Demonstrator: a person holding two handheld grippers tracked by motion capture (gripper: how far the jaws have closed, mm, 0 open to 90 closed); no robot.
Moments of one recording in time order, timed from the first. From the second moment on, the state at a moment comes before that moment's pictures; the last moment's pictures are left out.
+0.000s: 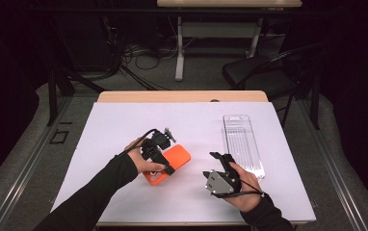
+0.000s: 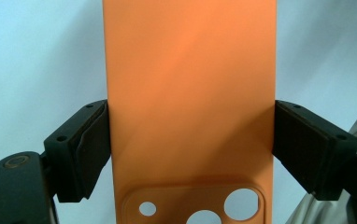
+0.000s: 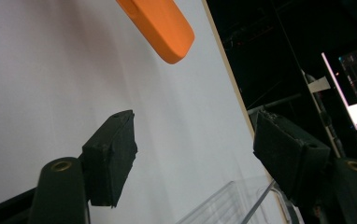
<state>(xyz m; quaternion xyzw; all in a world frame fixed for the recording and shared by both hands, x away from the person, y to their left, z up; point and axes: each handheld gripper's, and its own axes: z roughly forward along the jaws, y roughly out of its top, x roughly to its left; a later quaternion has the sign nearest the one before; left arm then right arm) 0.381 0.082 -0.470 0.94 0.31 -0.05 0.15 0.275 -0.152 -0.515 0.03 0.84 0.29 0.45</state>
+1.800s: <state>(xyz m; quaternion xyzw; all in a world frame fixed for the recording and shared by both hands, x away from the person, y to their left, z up) 0.375 0.055 -0.469 0.95 0.28 -0.06 0.13 0.283 -0.113 -0.535 -0.14 0.81 0.17 0.54</state>
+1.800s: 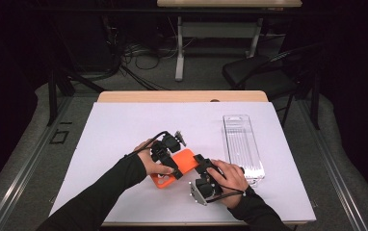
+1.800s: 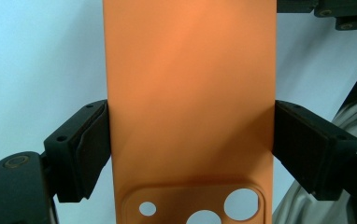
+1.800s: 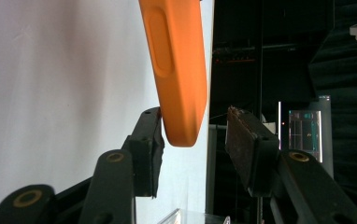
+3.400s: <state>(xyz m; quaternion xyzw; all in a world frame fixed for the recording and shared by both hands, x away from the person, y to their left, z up) 0.377 0.055 -0.470 0.94 0.28 -0.10 0.14 0.282 -0.113 -0.543 -0.17 0.81 0.14 0.55</state>
